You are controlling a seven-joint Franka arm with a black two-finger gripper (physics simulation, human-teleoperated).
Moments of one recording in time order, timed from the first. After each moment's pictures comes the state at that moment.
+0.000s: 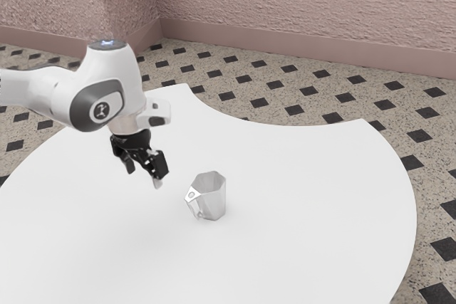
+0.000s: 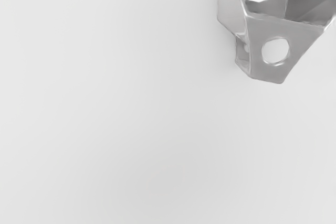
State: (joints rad) arm -0.19 -0.13 0.12 -2.28 0.04 2.16 0.06
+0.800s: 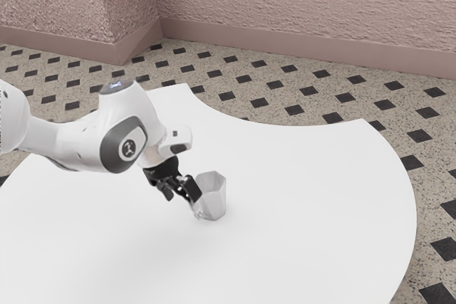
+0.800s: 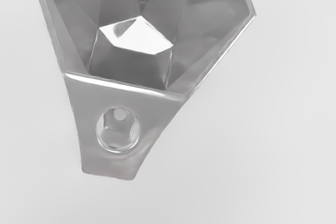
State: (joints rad) arm -0.19 0.00 0.04 -2.38 -0.30 2.51 0.23
